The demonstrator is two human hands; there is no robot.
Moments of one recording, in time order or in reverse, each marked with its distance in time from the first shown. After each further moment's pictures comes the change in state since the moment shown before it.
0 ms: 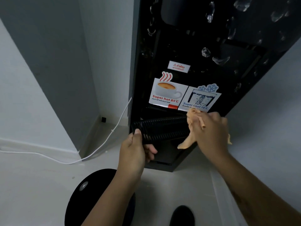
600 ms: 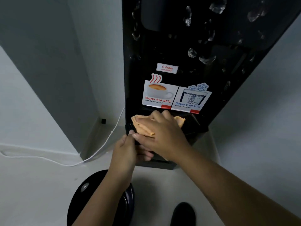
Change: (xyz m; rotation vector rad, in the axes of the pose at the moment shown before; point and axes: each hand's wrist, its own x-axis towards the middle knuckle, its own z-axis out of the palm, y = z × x) left_hand 0.004 0.008 -0.001 -0.045 -0.069 -0.097; right_hand -0.019 -0.082 -0.001 0.140 -0.325 -0.539
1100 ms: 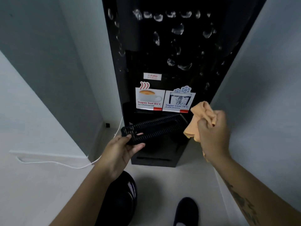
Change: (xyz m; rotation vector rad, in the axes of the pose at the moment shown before) left_hand -0.015 0.023 -0.009 -0.247 -0.113 -0.130; right_hand -0.066 0.064 -0.069 0.476 0.630 0.704
